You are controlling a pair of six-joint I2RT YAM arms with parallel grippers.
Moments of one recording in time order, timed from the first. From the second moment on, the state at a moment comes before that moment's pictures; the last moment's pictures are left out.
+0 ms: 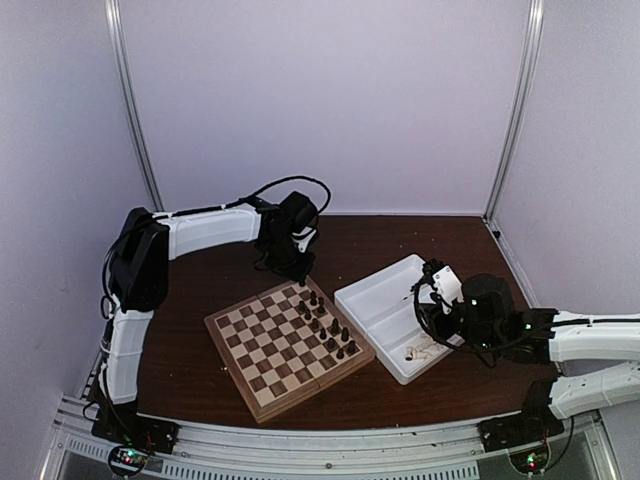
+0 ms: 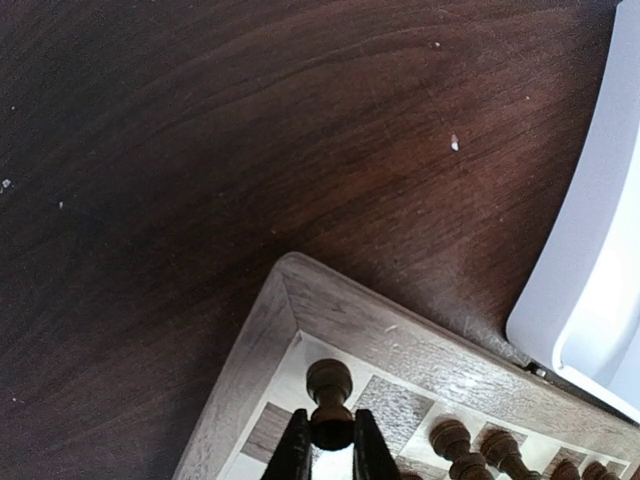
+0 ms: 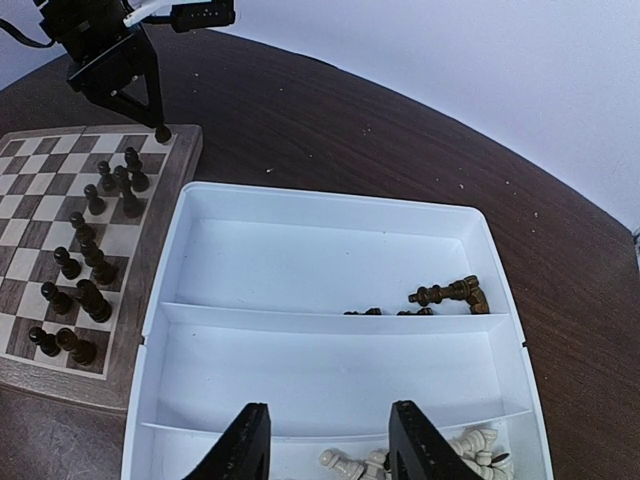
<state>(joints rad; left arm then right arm) -0.73 2.22 1.88 -0.82 -0.04 -0.22 0.87 0.99 0.45 0.04 0.39 0.05</state>
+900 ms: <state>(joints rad) -0.73 2.24 1.89 -0.84 -0.04 -0.22 0.87 1.01 0.45 0.04 0.39 0.05</state>
